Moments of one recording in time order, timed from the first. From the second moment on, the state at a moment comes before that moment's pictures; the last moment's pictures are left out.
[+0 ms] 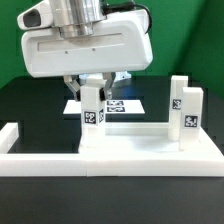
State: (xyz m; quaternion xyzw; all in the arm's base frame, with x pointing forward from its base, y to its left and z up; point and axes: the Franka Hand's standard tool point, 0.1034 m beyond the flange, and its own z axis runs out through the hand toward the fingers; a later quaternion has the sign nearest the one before) arm 0.648 -0.069 0.111 -0.96 0.25 0.01 0.07
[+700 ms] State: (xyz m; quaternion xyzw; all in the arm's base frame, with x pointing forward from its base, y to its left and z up) arm 0.651 -0.071 0.110 -0.73 0.67 0.06 0.09
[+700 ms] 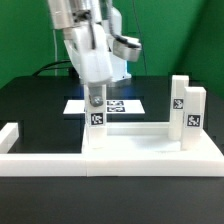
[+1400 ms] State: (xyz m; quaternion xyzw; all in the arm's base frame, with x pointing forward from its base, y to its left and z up) arm 0.643 -0.072 0.097 -0.89 0.44 0.00 0.10
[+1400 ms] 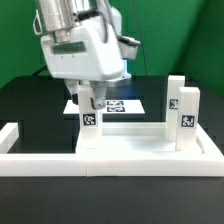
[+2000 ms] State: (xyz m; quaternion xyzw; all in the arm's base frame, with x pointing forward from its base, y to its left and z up) arm 0.653 -0.076 0.118 -1.00 0.07 0.00 0.06
